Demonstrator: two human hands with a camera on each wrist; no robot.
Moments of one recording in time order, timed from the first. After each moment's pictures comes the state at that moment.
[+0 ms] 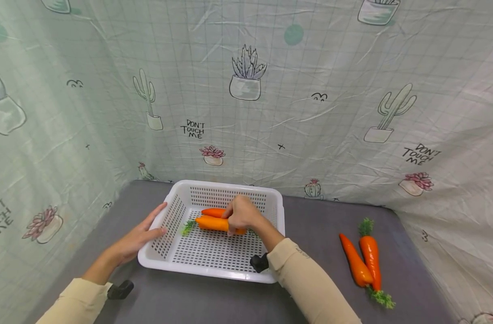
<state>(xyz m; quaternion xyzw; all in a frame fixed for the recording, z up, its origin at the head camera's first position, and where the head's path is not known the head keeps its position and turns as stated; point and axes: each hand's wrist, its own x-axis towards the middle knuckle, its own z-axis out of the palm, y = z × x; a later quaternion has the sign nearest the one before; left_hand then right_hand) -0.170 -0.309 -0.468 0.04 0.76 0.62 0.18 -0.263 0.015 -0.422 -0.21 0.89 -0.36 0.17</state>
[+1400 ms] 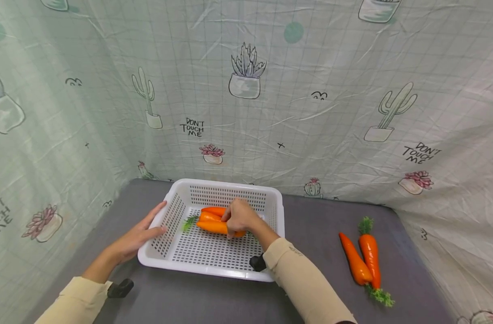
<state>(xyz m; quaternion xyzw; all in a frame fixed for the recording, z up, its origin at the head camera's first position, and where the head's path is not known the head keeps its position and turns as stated) -0.170 -0.309 -0.467 0.04 0.76 0.62 0.18 -0.265 0.010 -0.444 -0.21 0.91 -0.32 0.18</state>
